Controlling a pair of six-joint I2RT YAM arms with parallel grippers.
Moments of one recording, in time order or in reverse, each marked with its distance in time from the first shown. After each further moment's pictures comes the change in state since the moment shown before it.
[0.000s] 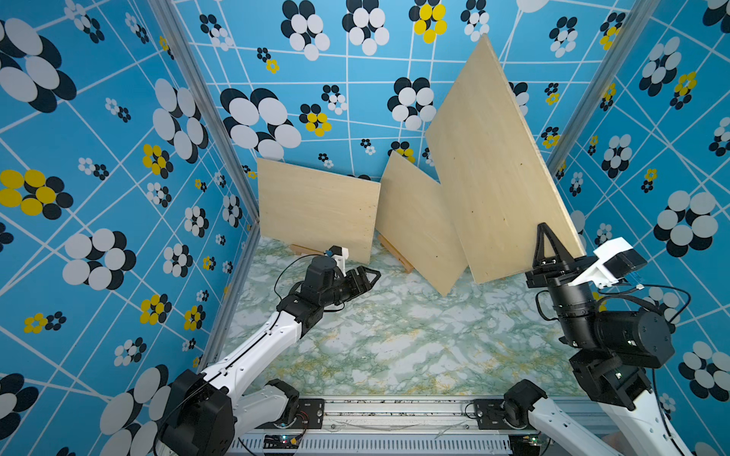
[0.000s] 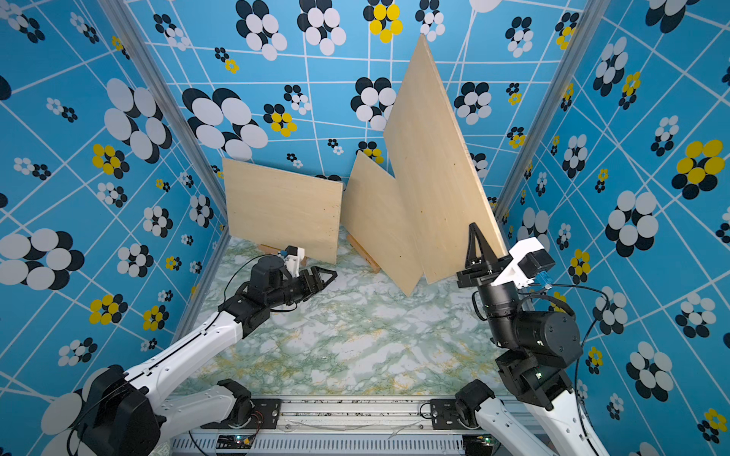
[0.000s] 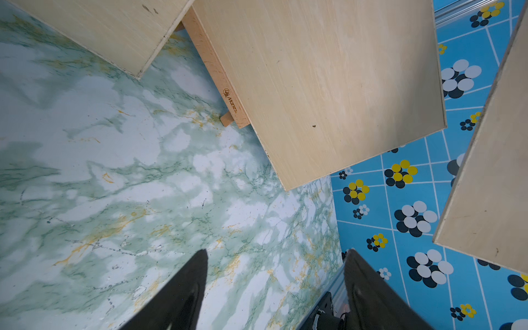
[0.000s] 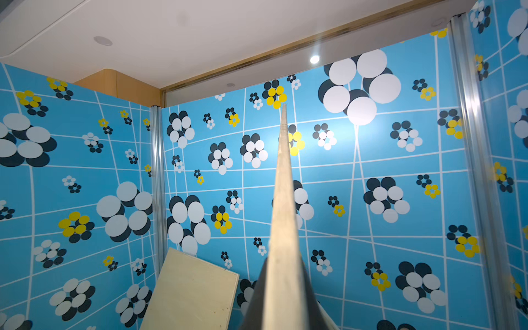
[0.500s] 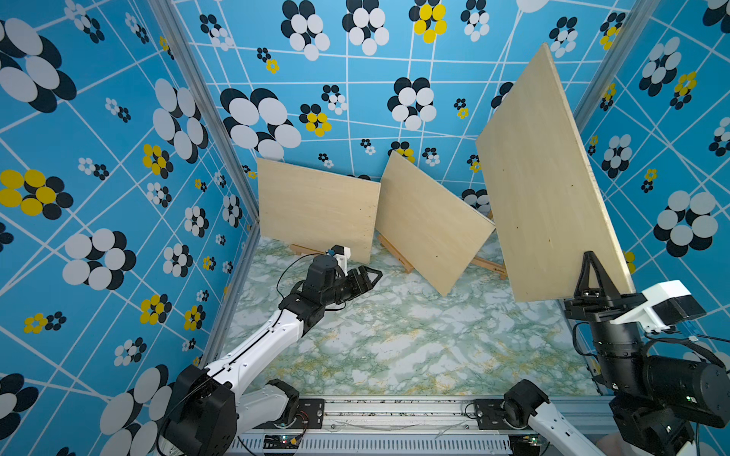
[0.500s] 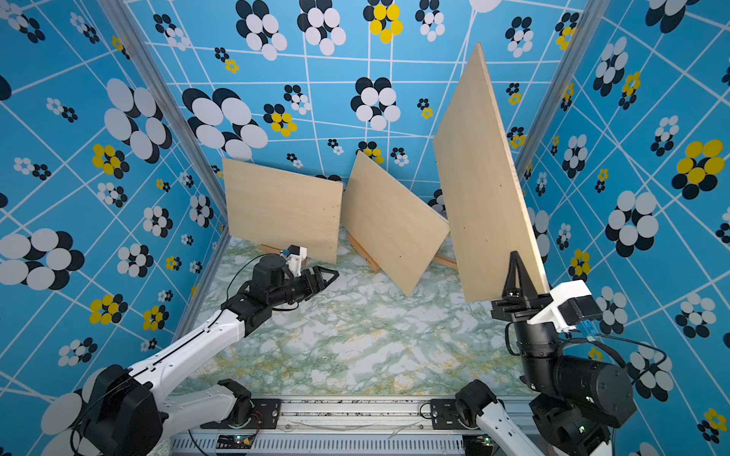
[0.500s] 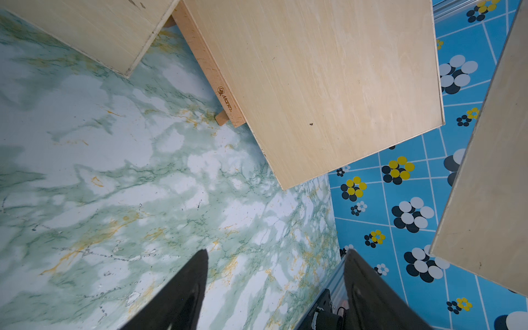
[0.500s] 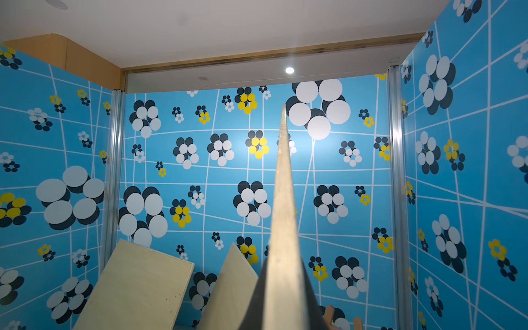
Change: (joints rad) left arm 0.000 0.029 0.000 0.029 0.024 0.003; right arm 0.014 -0.229 0.028 -0.250 0.119 -0.180
